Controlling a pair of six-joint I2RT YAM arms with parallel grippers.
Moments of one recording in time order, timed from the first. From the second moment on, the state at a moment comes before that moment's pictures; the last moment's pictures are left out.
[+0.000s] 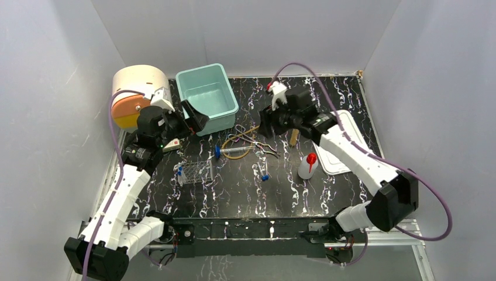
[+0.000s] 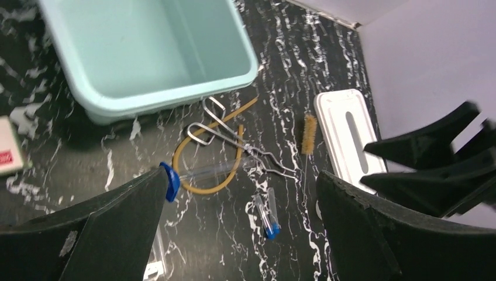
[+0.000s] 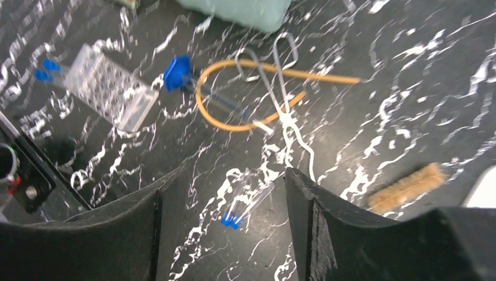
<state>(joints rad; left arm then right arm) -0.27 0.98 0.99 -0.35 0.16 -0.57 0.57 1.37 1.29 -0.49 -0.28 0.09</state>
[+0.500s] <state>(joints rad) -0.27 0.97 0.95 -0.42 0.07 -0.67 0.75 1.54 1.11 -0.58 0.01 0.26</state>
